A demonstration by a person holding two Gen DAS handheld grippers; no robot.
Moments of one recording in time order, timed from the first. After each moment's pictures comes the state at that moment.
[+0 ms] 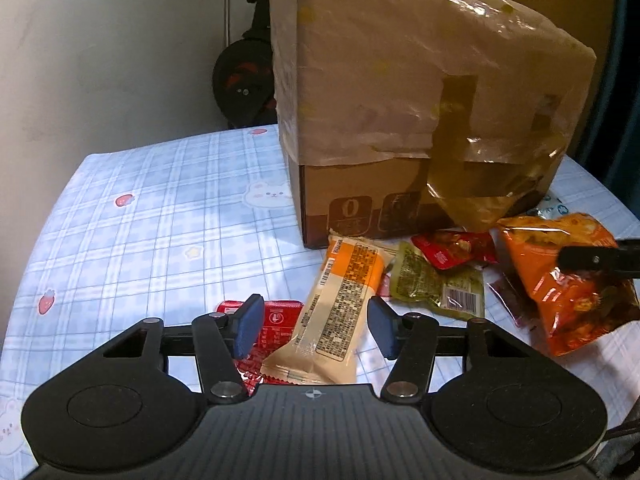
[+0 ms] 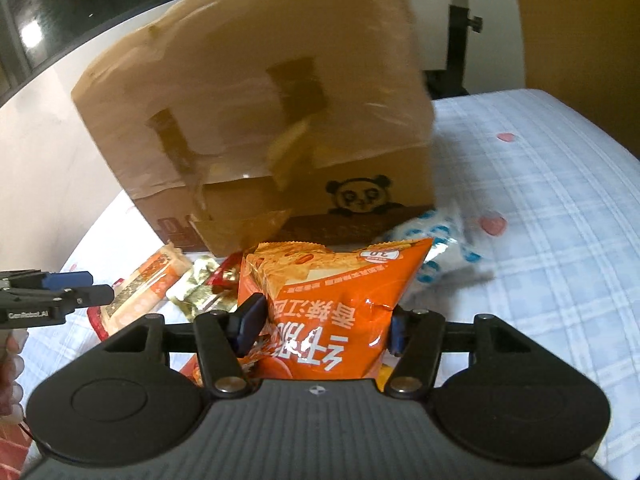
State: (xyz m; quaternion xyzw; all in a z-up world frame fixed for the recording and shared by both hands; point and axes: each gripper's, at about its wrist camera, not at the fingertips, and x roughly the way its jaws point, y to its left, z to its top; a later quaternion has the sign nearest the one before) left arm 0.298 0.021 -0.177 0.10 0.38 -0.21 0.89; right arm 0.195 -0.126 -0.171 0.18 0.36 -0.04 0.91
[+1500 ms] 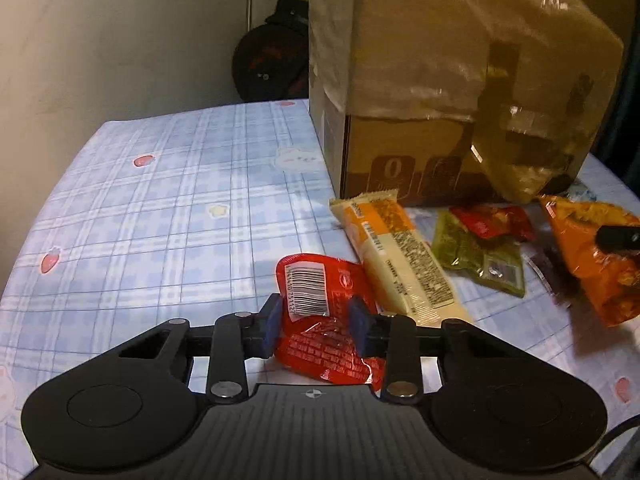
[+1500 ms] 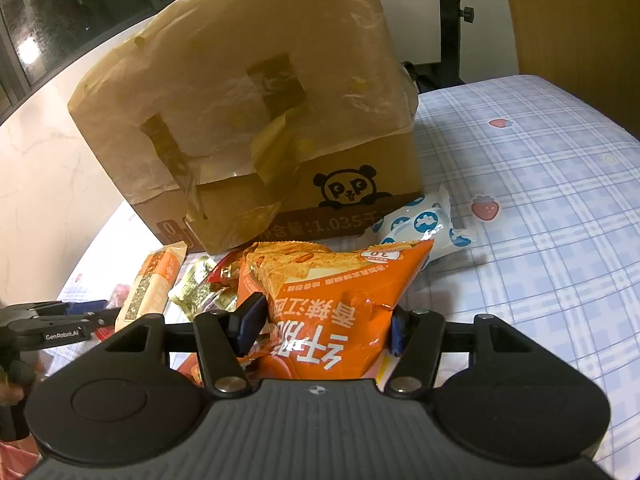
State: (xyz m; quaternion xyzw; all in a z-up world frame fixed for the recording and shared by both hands) left arm 0.295 0.037 -0.202 0.09 0.40 -0.19 0.90; right arm 0.191 -0.132 -0.175 0.21 0.36 -0.03 0.91
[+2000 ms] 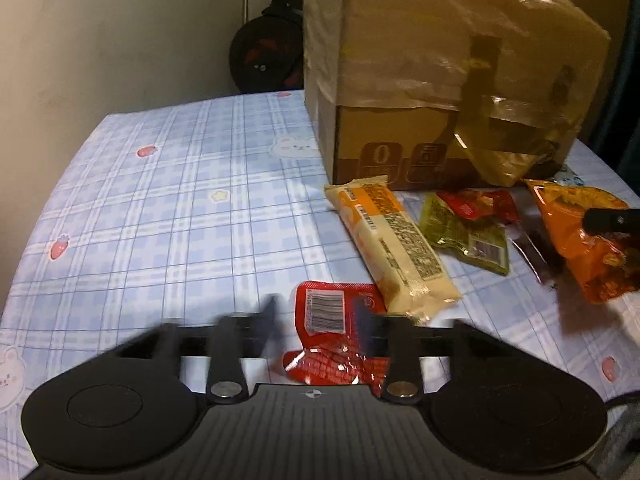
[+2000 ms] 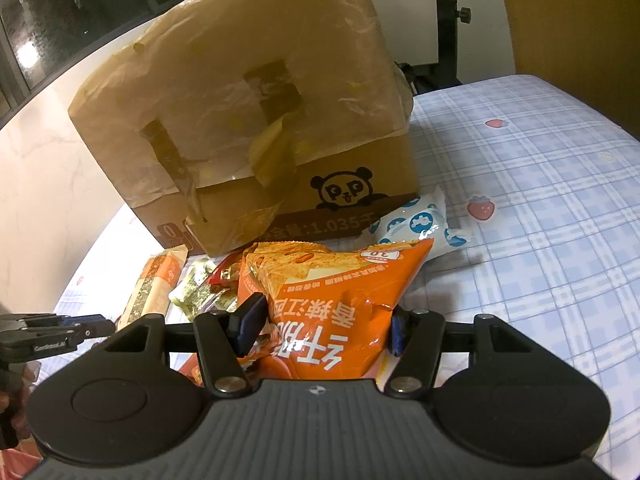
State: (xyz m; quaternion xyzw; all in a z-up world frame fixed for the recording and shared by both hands) left arm 0.276 0.043 -0.193 0.10 0.40 -0.19 0.89; right arm 0.187 -0.132 -0.173 0.21 0.35 -0.03 0.91
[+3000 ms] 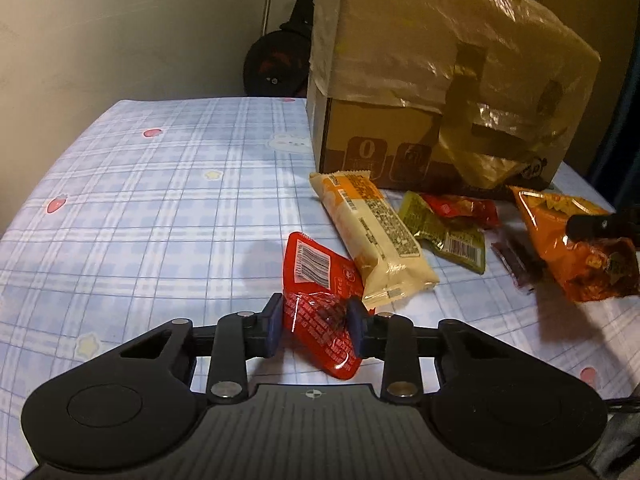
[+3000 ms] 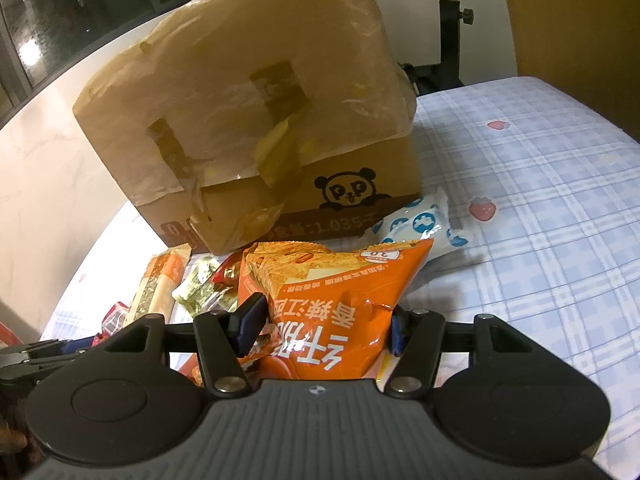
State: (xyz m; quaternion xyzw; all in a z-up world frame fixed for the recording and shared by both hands) left arm 0.247 0.045 -0.209 0.03 0.39 -0.18 0.91; right arm 0.185 -0.131 -0.168 0.21 0.35 -0.03 0.91
